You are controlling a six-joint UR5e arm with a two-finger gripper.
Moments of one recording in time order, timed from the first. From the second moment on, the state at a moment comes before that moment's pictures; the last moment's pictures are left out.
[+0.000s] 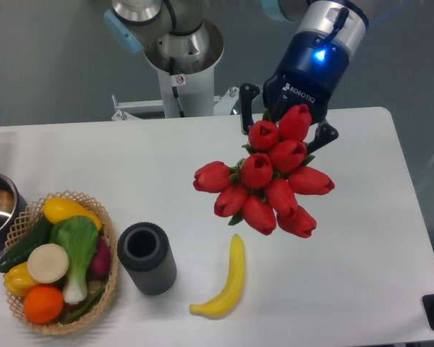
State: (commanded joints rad) arm 2.72 -1.75 -1.49 -0.80 0.48 0.63
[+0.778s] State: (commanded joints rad) arm 2.60 -1.79 -1.49 -0.75 0.48 0.66
